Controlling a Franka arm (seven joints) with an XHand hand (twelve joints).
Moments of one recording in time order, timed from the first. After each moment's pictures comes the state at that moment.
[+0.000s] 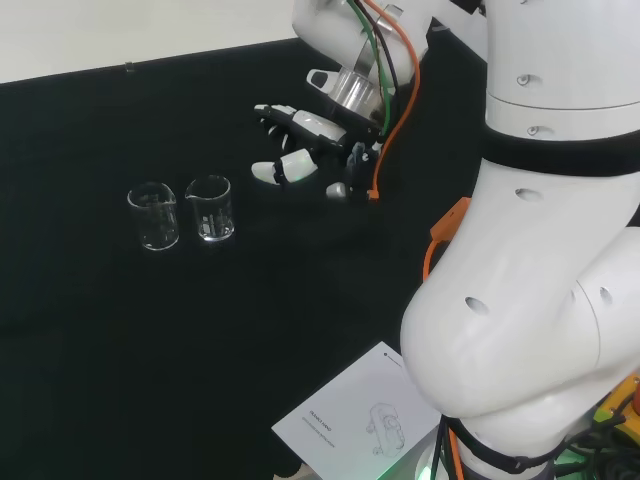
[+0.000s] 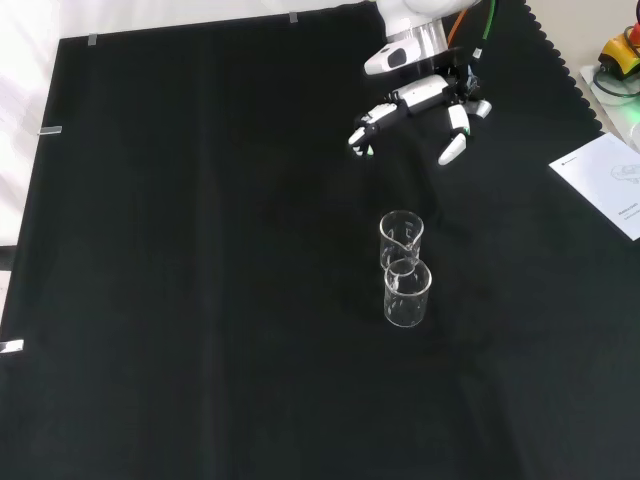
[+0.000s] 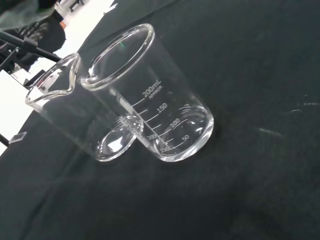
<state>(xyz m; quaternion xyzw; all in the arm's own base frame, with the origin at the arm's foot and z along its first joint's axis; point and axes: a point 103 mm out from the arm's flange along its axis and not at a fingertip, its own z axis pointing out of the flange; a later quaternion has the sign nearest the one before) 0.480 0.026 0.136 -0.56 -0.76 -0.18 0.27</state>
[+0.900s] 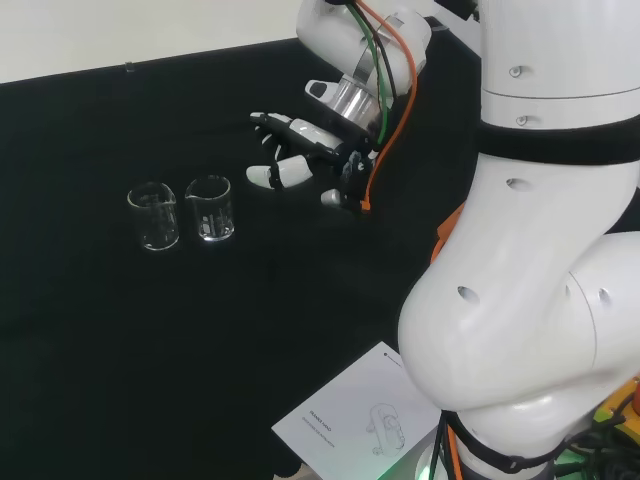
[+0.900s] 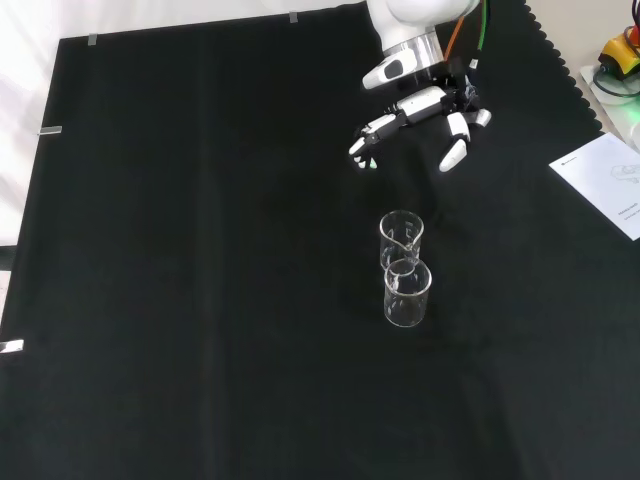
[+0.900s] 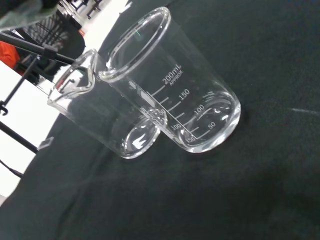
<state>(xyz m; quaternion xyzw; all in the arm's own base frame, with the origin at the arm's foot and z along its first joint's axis) 0.480 0.035 0.123 -0.54 -0.75 -0.22 0.31</state>
